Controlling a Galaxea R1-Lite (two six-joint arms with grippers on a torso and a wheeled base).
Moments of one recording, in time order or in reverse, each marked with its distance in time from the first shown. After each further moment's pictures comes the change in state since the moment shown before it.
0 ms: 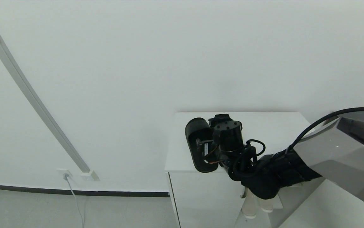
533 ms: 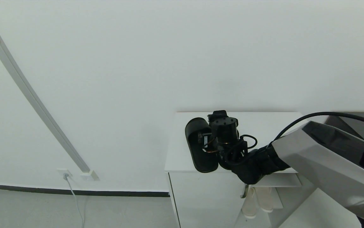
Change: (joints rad) left arm 0.000 0.000 0.000 0.000 0.002 -0.003; right arm -0.076 0.166 -0.218 -0.037 0.007 -0.084
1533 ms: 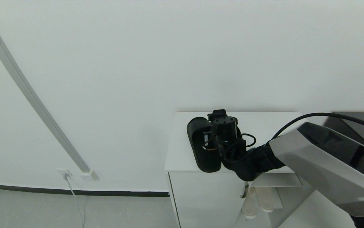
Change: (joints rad) left arm 0.000 0.000 0.000 0.000 0.002 0.001; right arm -0.014 0.024 -0.043 0.004 -0.004 -0.027
